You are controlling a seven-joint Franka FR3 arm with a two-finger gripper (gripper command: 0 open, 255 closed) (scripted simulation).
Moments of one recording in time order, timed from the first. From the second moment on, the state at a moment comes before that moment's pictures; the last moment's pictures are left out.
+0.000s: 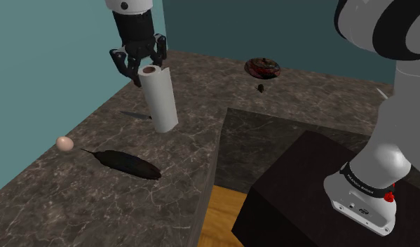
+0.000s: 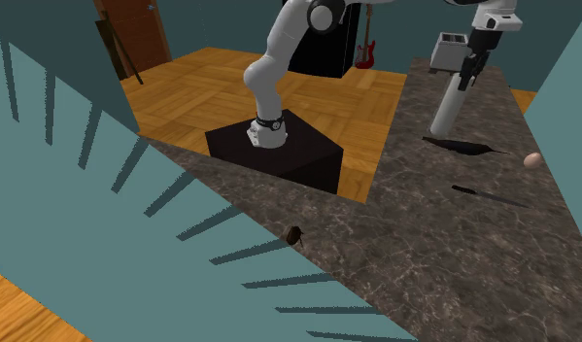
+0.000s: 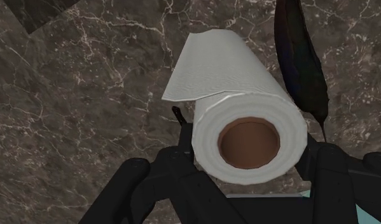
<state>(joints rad) 0.57 0.55 0.15 -1.04 -0.15 1.61 0.53</state>
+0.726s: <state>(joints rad) 0.58 0.56 0.15 -1.18 -0.16 1.74 0.56</state>
